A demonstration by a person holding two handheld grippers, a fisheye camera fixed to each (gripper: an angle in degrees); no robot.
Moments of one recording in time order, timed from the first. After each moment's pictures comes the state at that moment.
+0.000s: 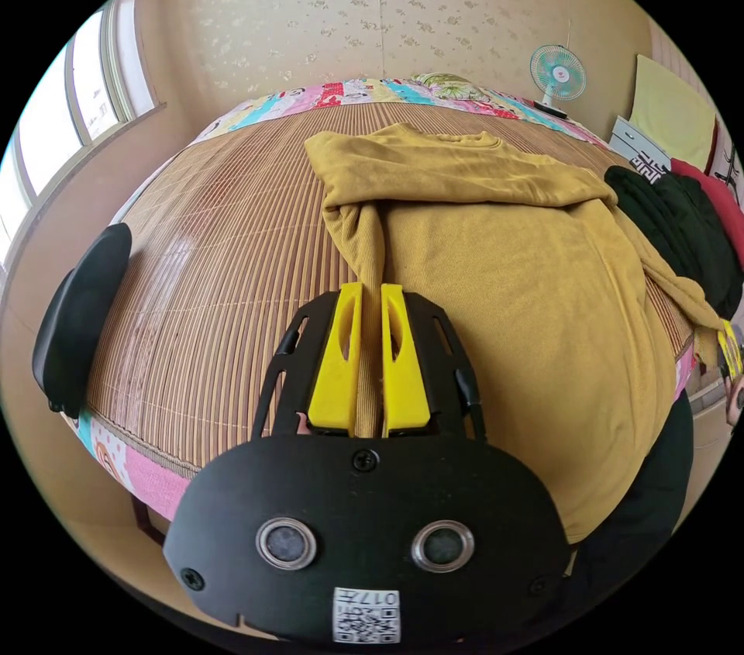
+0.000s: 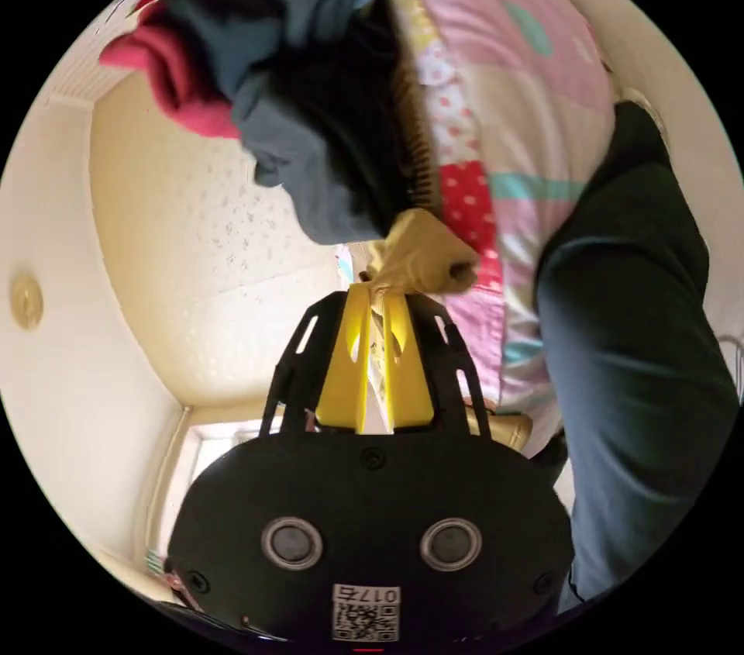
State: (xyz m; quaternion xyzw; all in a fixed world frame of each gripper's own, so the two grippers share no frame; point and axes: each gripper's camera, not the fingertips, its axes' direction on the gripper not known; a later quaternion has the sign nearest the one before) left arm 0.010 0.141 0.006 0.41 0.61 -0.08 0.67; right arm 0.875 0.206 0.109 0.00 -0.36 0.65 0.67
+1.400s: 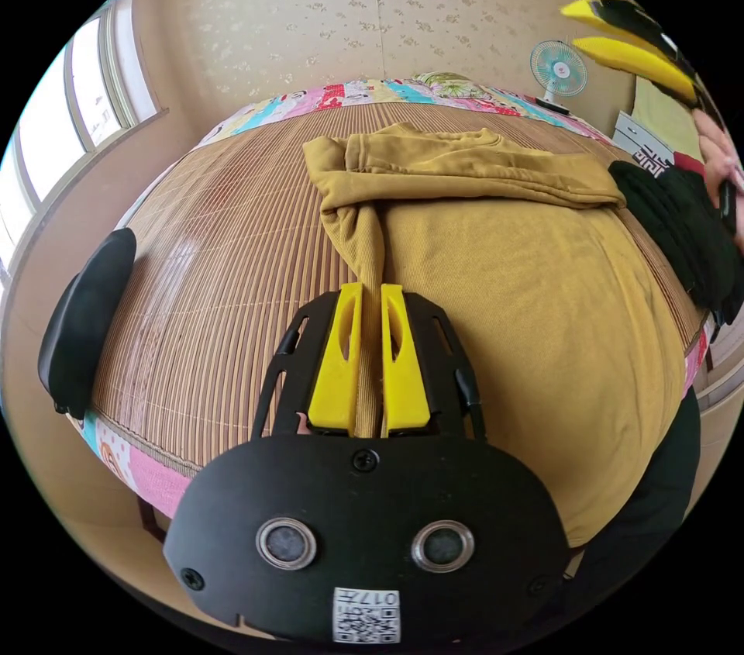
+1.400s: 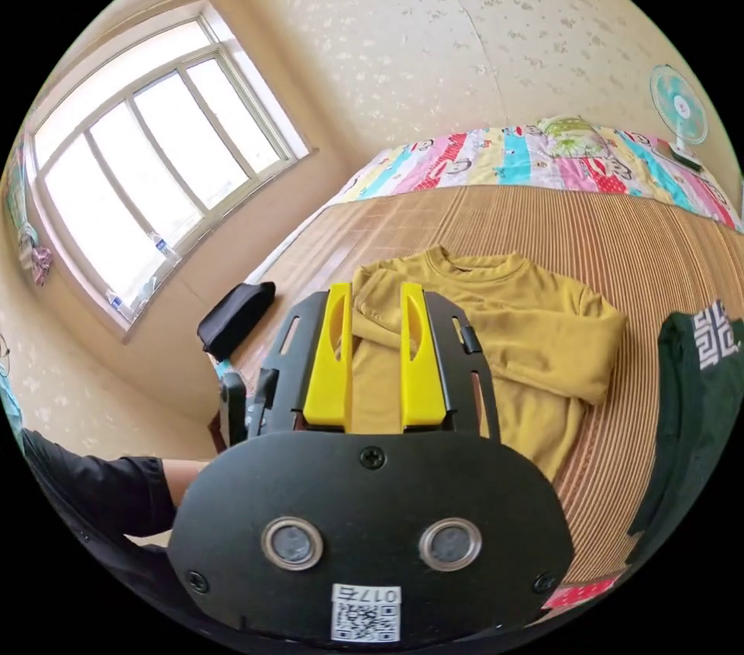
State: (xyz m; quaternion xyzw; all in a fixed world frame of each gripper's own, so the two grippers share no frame) left arm 0.025 0.147 -0.062 0.41 0.60 -0.08 0.68; right arm 0.239 -0.019 0.299 -0.10 -0.37 -0.03 0.92
